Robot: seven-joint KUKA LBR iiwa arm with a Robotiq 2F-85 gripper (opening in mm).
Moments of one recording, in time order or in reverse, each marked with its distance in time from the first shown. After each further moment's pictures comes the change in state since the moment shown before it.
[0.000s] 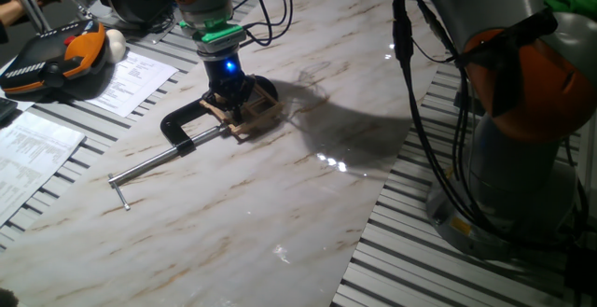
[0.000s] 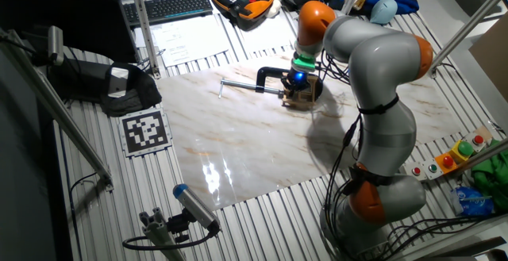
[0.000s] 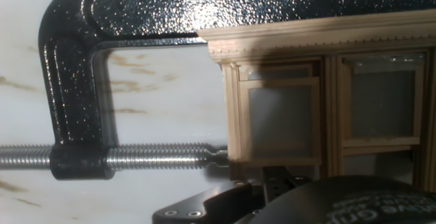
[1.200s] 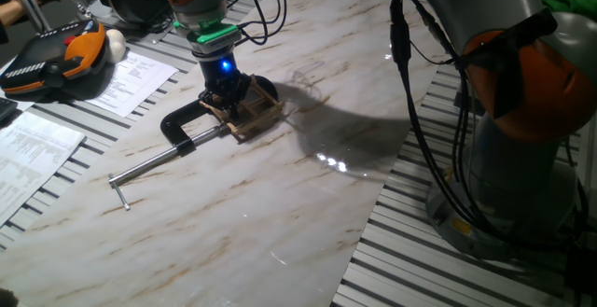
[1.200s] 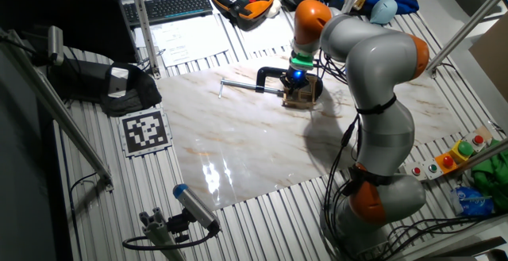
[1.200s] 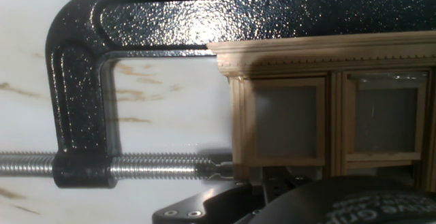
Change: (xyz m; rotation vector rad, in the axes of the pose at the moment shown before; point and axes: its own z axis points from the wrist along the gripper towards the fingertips) arm -0.008 0.003 -0.001 0.026 -0.018 -0.026
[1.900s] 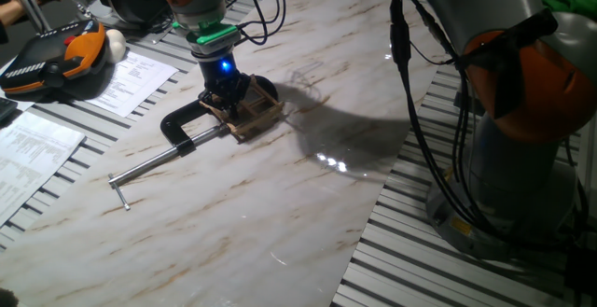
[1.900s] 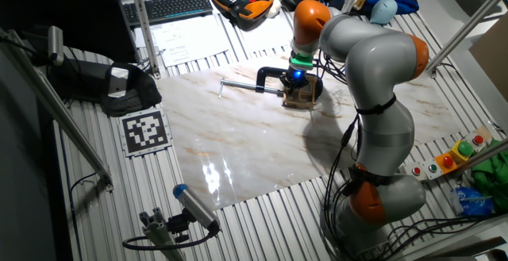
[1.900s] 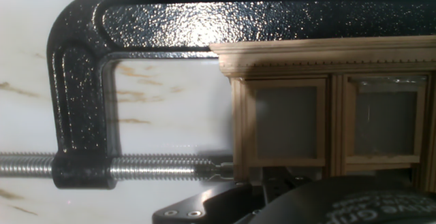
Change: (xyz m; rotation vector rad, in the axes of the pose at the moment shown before) arm -0.001 0.000 0.000 0.004 -0.007 -0.007
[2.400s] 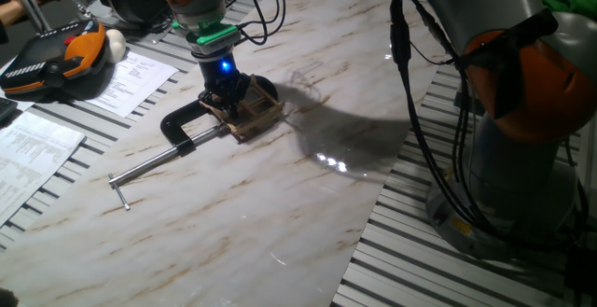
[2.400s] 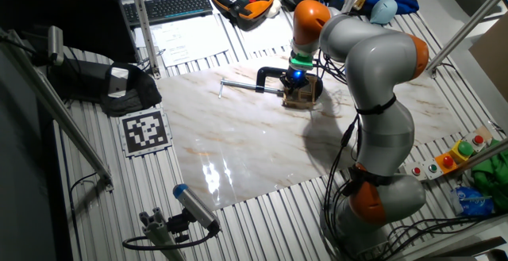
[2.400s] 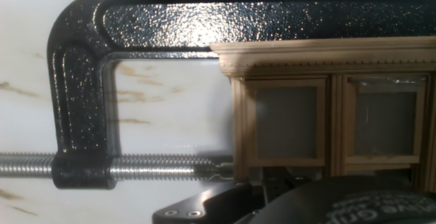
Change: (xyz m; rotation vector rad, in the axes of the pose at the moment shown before) arm 0.000 0.000 0.000 0.003 -0.004 -0.001
